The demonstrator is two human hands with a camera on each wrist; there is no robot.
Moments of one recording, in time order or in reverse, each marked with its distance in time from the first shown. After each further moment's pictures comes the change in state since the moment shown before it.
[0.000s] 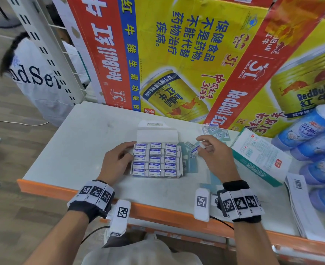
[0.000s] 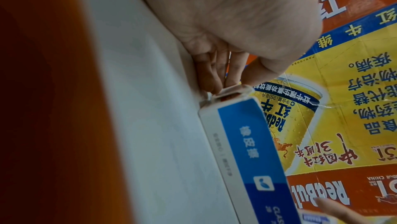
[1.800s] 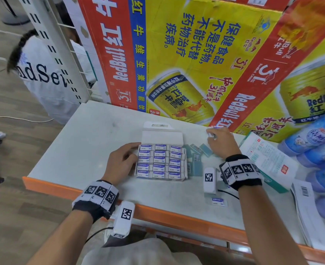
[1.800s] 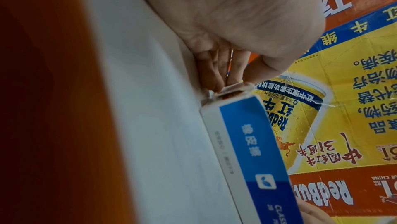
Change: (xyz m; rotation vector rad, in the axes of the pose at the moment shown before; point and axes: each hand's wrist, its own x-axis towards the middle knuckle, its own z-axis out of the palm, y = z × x) left_hand 0.002 -0.003 -0.001 0.019 0.006 0.021; right_hand 0.073 0.019 -0.003 -0.480 -0.195 0.142
